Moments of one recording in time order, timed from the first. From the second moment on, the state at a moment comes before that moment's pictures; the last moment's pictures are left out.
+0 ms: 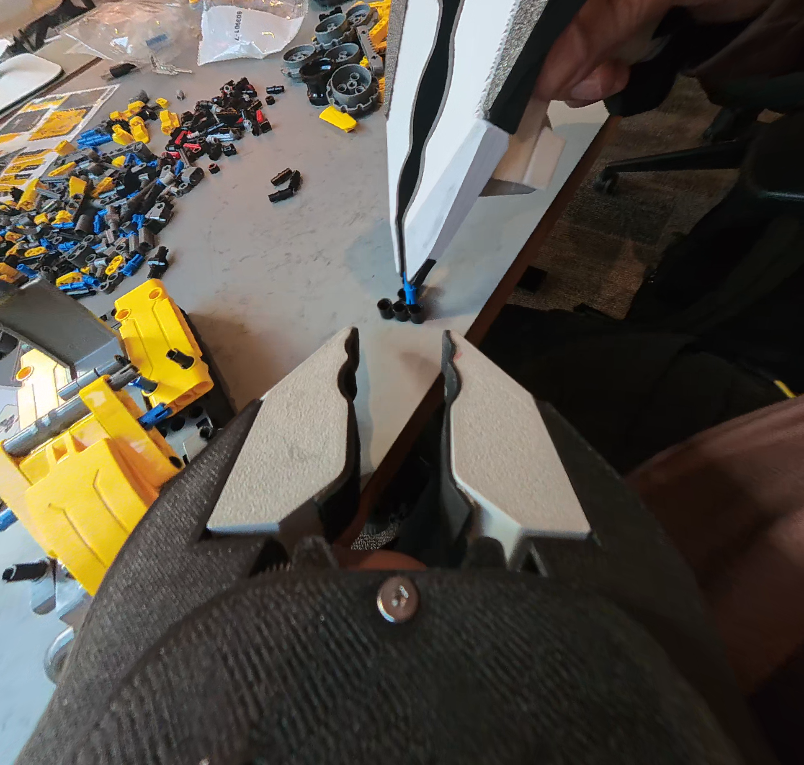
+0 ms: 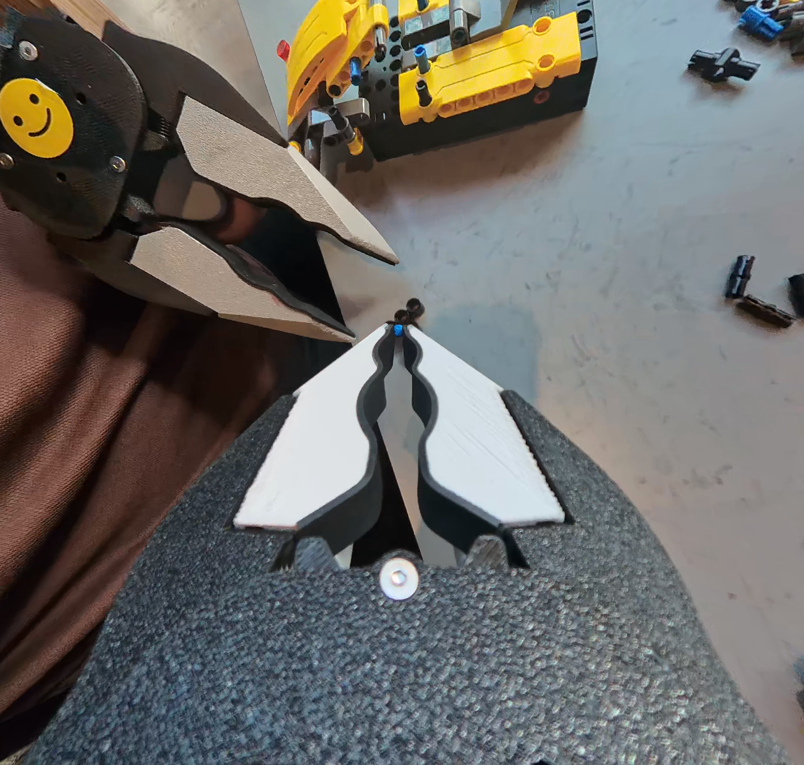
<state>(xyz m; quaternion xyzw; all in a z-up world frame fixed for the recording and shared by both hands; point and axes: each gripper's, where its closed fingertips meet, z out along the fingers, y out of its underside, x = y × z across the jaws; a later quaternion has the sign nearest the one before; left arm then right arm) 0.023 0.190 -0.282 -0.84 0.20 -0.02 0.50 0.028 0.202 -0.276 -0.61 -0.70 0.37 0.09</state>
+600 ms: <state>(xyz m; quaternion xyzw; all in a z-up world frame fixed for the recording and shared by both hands) 0.032 0.187 -0.280 -0.85 0.19 -0.05 0.49 0.035 0.221 -0.255 -0.60 -0.67 0.42 0.12</state>
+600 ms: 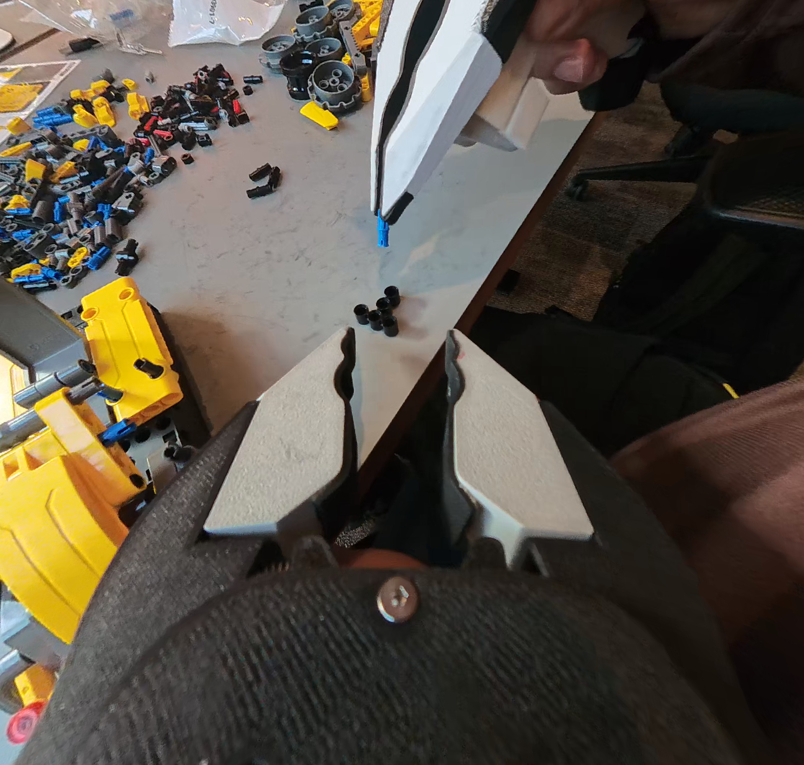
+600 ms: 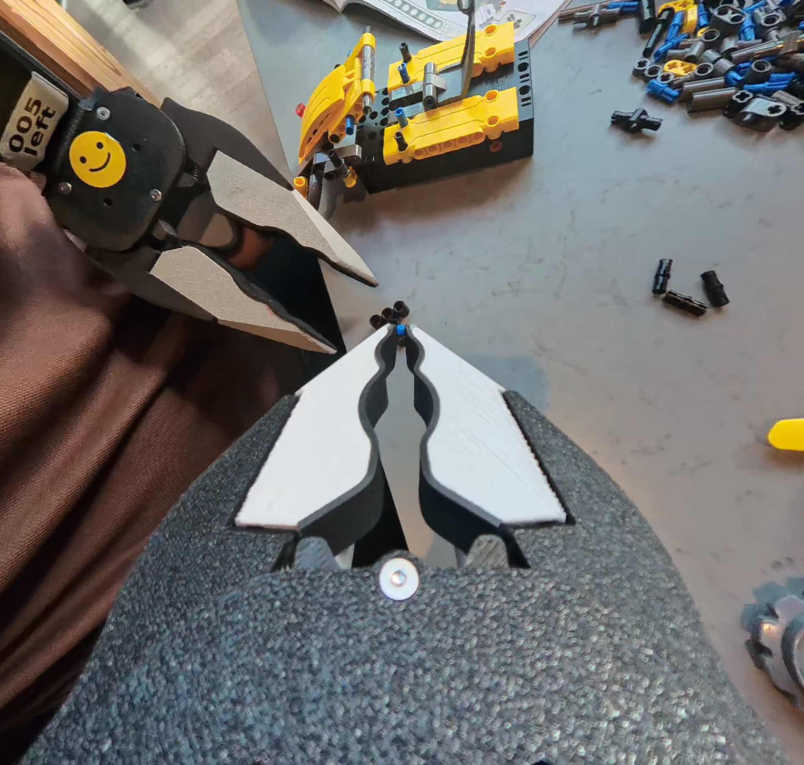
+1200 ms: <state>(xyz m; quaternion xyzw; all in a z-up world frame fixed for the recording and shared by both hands) 0.032 0.198 -0.274 -0.85 0.28 -0.01 0.44 0.034 0.212 -0.269 -0.53 -0.76 0.34 0.13</state>
